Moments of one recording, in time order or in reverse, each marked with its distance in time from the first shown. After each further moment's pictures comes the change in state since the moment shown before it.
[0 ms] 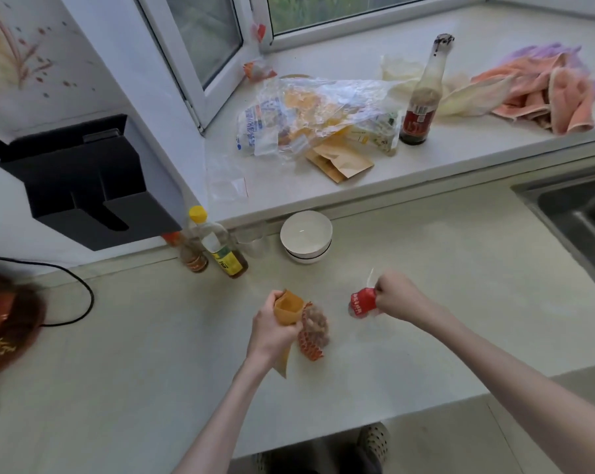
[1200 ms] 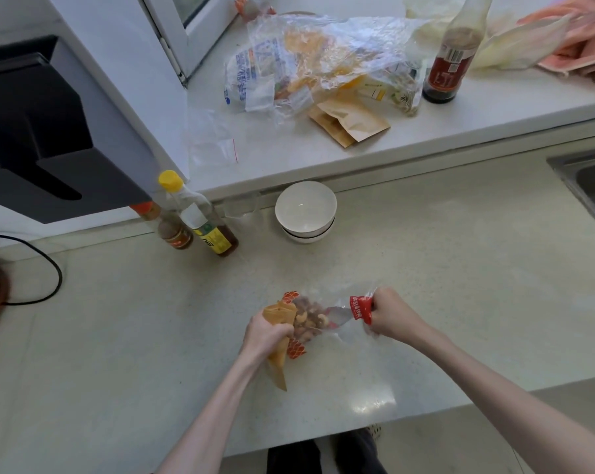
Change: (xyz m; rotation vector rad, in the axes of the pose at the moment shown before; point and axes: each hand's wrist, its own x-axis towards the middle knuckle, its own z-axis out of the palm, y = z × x) left_hand 0.037 -0.080 0.040 -0.061 -0.139 -0.422; right_hand 0.038 0.040 0.083 0.222 -0.096 -0.094
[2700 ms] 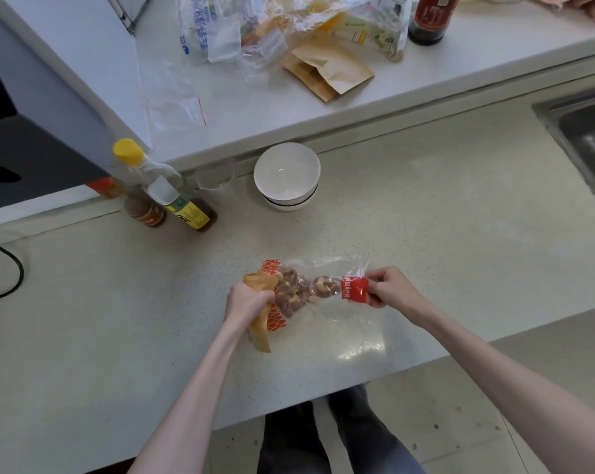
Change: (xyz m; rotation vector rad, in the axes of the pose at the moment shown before) left_hand 0.029 -0.007 -0.010 0.084 0.076 -0.121; right_hand -0.009 0.033 0.015 0.514 0.004 0.212
